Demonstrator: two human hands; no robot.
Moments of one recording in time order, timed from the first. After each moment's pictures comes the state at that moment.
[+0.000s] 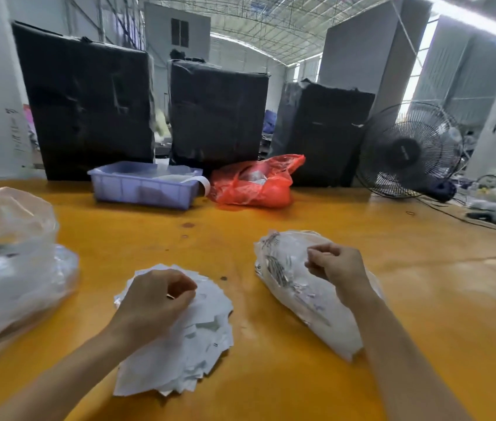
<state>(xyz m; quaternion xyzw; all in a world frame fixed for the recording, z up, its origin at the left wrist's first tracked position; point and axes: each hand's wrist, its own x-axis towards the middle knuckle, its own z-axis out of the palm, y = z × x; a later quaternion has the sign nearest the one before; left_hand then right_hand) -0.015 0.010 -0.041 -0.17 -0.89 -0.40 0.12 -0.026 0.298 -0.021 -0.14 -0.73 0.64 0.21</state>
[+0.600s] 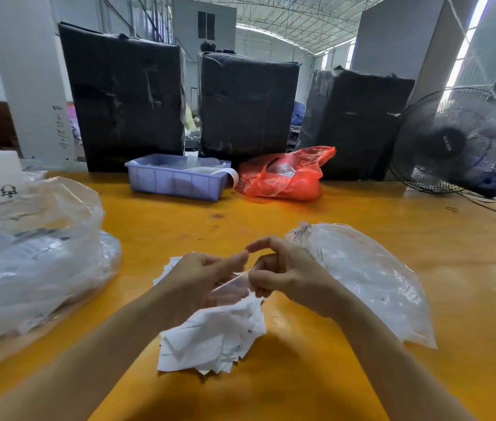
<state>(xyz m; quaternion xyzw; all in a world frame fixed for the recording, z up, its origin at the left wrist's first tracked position) -0.006 0.014 -0.015 -0.06 -0.67 -0.72 -0.19 0.005 0.195 -0.007 0.21 -0.80 0.56 -0.04</state>
